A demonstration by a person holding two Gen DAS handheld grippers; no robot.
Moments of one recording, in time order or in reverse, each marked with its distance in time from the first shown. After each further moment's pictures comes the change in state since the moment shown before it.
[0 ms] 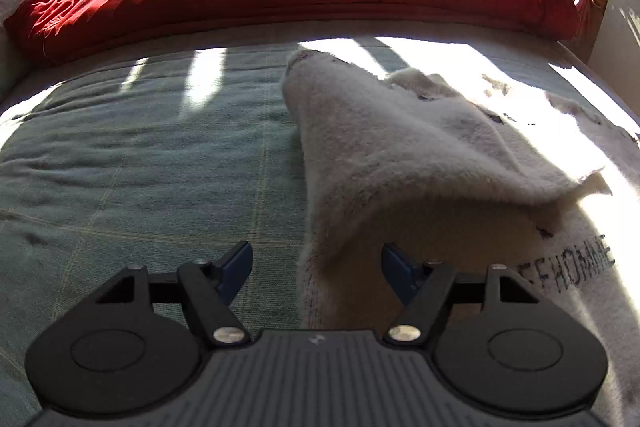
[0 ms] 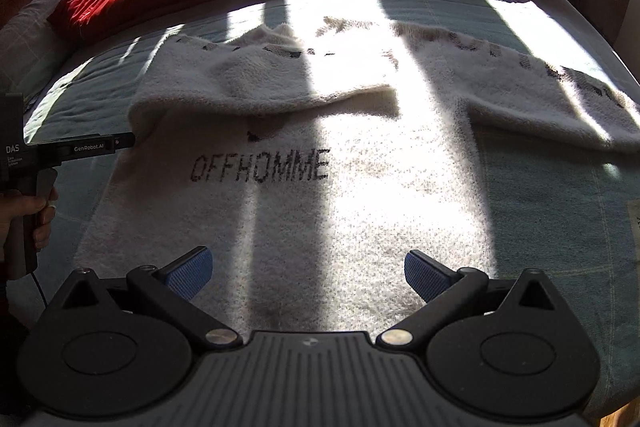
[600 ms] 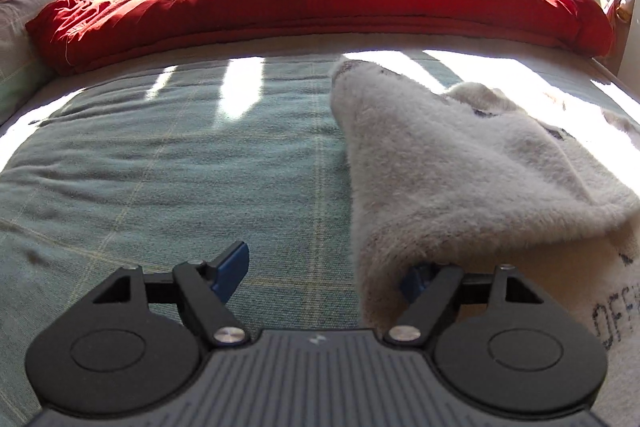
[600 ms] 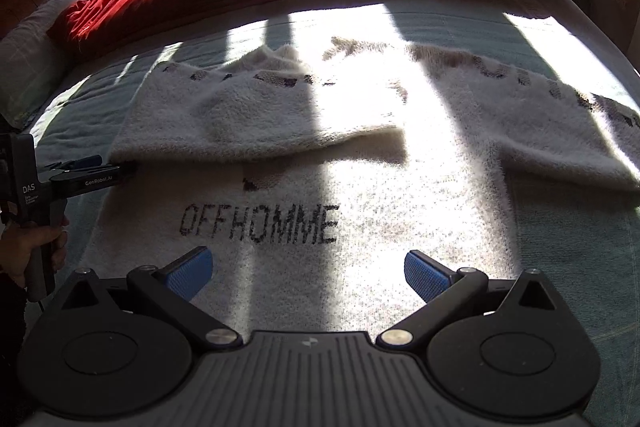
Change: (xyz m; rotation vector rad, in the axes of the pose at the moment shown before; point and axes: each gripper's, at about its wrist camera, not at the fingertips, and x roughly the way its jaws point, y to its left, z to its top) left arm 0.042 0.036 -0.004 -0.037 -0.071 0.070; right arm 0.041 -0.010 0.048 0.022 -0.085 0.066
